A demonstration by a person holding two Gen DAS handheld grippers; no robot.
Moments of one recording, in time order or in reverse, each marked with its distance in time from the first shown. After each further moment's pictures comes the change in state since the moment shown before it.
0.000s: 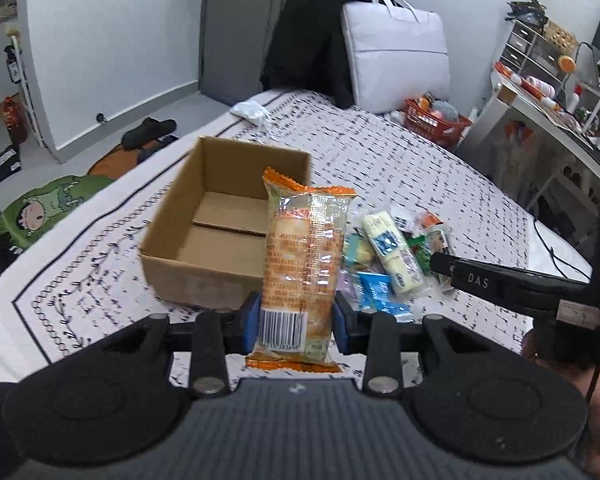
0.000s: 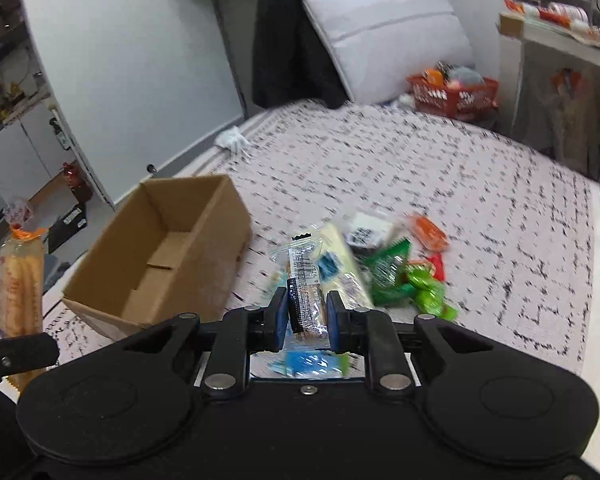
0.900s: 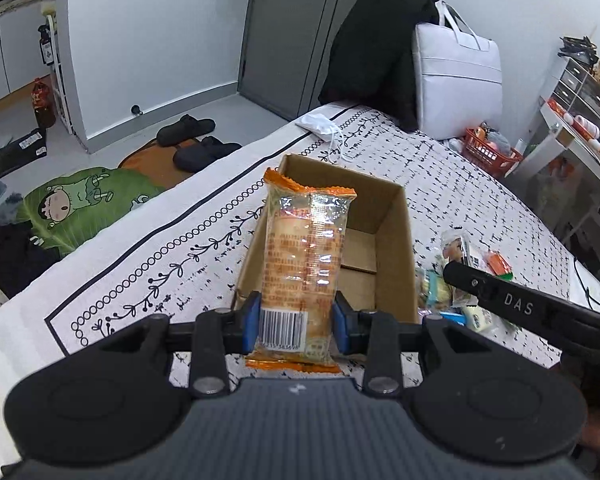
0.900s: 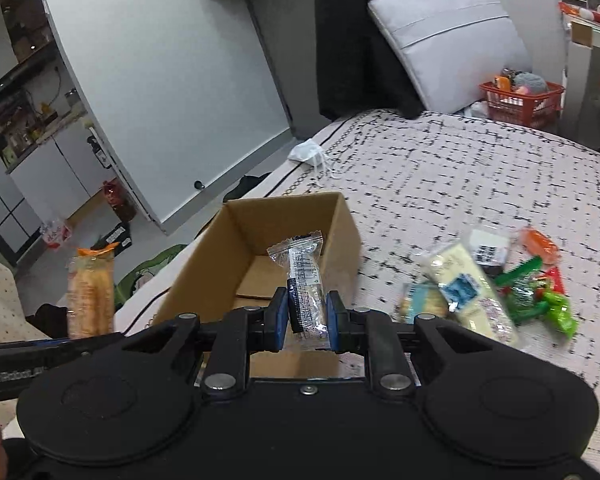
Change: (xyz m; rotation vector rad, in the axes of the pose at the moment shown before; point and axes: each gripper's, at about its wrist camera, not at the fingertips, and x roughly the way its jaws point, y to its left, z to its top) left arm 0.029 0.091 0.028 -0.089 -0.015 0.041; right arm 0.028 0.085 0.015 0.041 -0.025 0.121
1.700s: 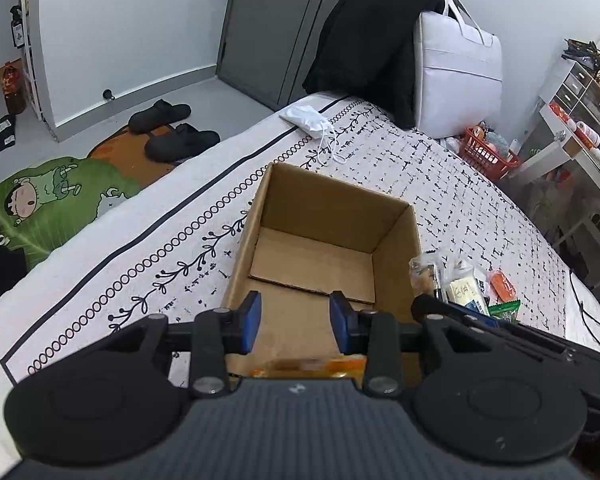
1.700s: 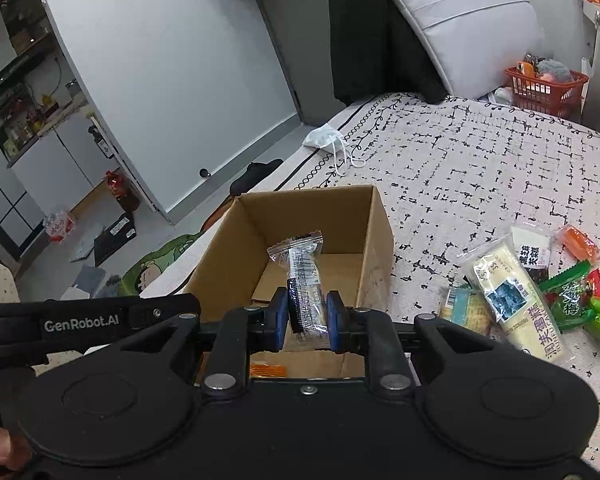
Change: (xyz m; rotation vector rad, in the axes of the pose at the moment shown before) left arm 0.060 0.011 0.036 -0.010 0.056 -0.081; right arm 0.036 0.017 0.008 0.006 0.041 0.013
